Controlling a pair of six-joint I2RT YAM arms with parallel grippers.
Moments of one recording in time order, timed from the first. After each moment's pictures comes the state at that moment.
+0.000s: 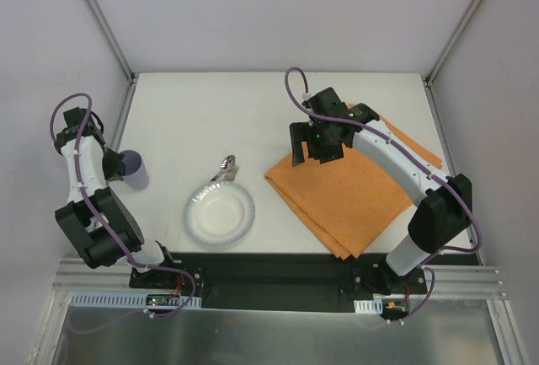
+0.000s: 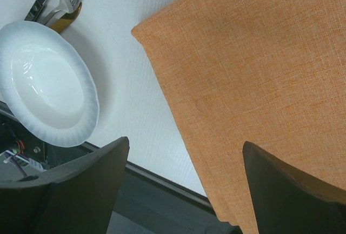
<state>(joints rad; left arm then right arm) 0.53 1.43 1.19 -1.00 -0.09 -0.59 0.61 1.62 1.49 -0.98 -0.09 0.38</state>
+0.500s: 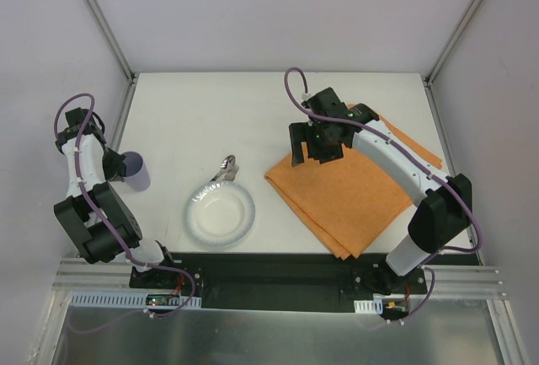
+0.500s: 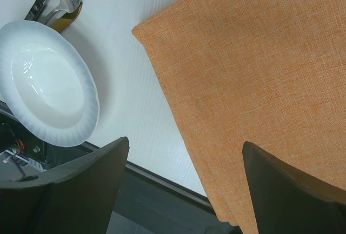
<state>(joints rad) 0.53 1.47 1.19 -0.98 -0.08 -0.54 0.62 1.62 1.49 -0.98 -0.09 0.38</state>
